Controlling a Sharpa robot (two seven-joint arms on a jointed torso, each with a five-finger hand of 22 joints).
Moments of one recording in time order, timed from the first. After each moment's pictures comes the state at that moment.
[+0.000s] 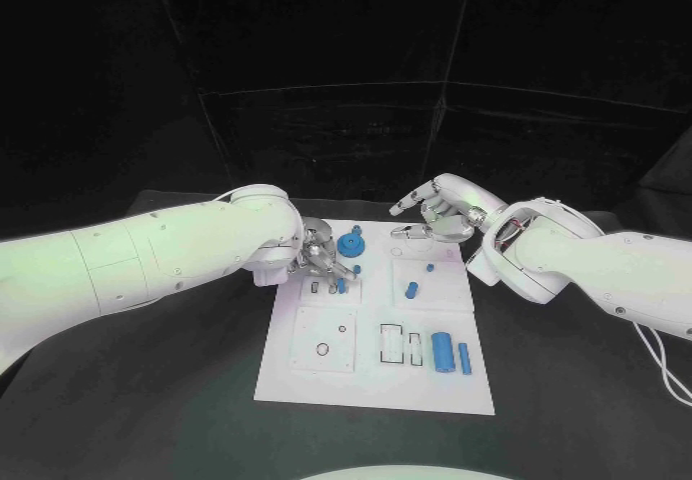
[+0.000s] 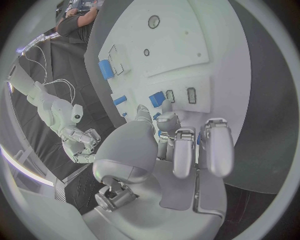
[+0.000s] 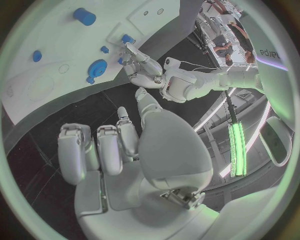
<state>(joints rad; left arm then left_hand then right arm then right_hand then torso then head) 1.39 -0.53 -0.17 1.28 -0.95 0.23 -0.52 1.16 0.15 -0.31 0.25 0.05 0.92 0.06 0.62 0.45 1.28 -0.02 1.10 0.97 1.47 -0.07 1.56 1.31 0.08 1.46 0.03 1.41 1.27 1.30 -0.85 -0.07 1.59 -1.05 -0.39 0.04 1.36 -0.06 0.04 0.10 0.19 0.90 0.17 0.09 0.07 1.41 0.08 1.33 1.31 1.47 0.01 1.48 1.31 0.02 1.47 0.12 1.51 1.31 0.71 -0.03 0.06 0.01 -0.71</state>
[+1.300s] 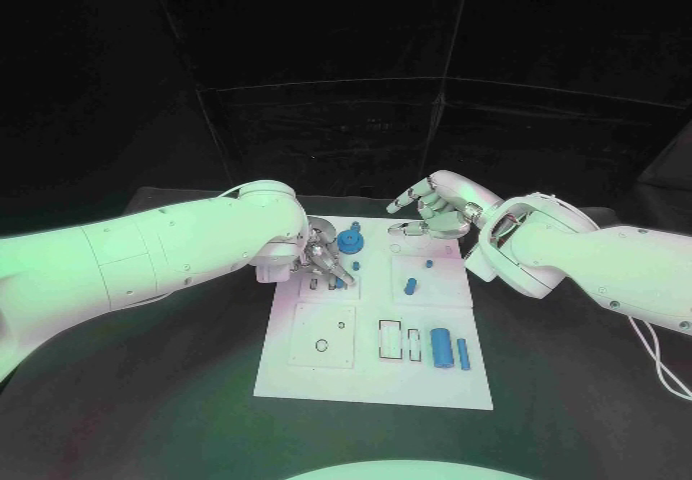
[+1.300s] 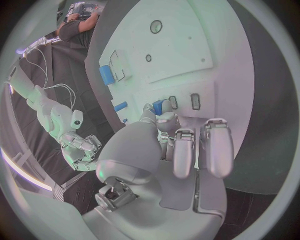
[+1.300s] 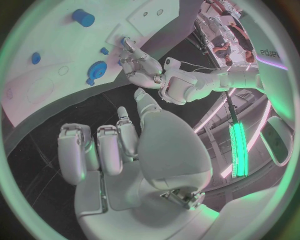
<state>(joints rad) 1.39 -0.50 -0.17 1.26 -0.96 0.29 -0.52 1.32 0.20 -0.18 0.14 0.05 0.88 0.05 0.64 0.48 1.28 -0.02 1.11 0.98 1.47 -0.08 1.56 1.31 0.08 1.47 0.03 1.42 1.28 1.30 -0.84 -0.07 1.58 -1.05 -0.37 0.03 1.37 -0.05 0.03 0.09 0.23 0.91 0.17 0.10 0.07 1.41 0.08 1.33 1.31 1.47 0.01 1.48 1.31 0.02 1.47 0.12 1.51 1.31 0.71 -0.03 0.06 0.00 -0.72</state>
